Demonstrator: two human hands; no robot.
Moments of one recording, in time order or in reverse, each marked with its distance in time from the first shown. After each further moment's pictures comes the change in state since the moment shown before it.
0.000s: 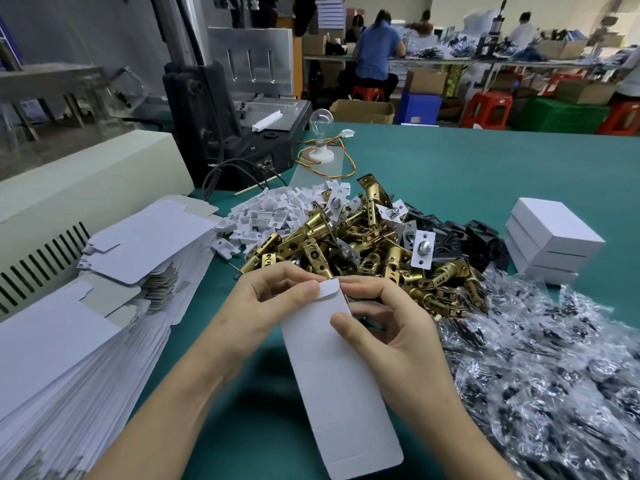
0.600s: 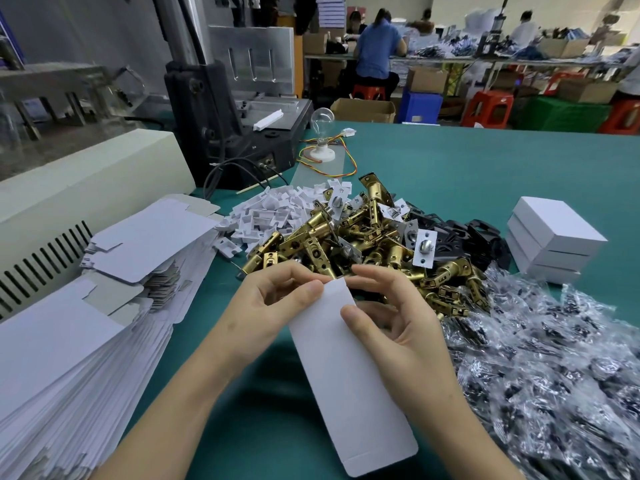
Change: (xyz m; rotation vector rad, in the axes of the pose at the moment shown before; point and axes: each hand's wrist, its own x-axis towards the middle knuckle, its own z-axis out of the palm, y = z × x) left_hand 0.000 -0.004 0.001 0.067 -0.047 0.121; right_hand 0.000 0.000 -0.002 0.048 0.018 0.048
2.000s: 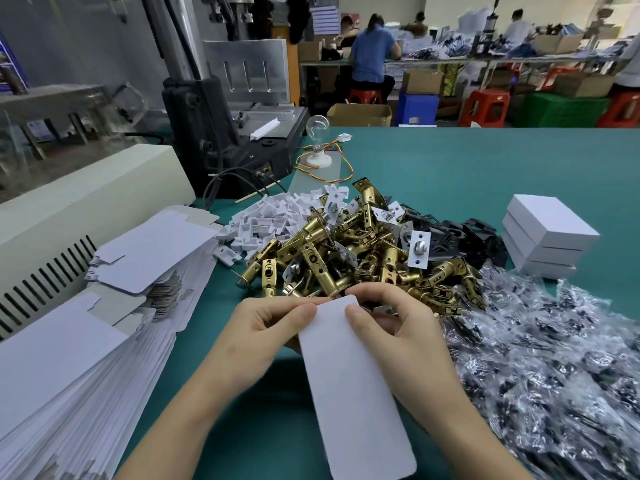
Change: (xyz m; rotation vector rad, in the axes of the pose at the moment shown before) left_hand -0.016 -0.009 0.000 0.025 -0.033 -0.122; right_hand -0.002 -0.011 -0.002 -0.037 0.092 0.183
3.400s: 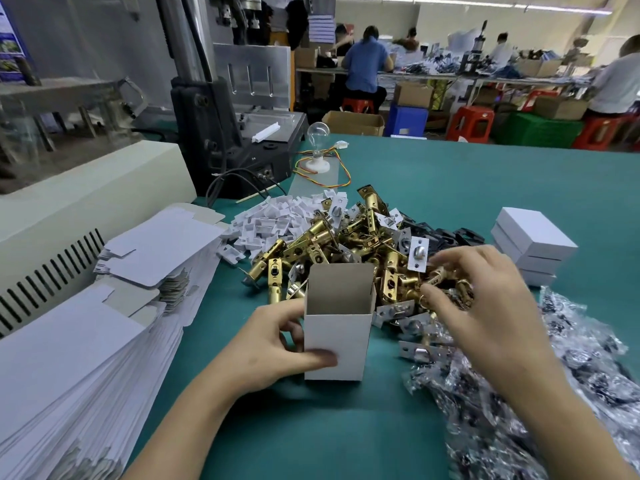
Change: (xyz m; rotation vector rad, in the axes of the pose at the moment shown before) left_hand 0.001 -0.024 -0.012 0.239 -0.133 0.071; right_hand 0.007 -0.040 -0.065 -0.989 0.194 -0.365
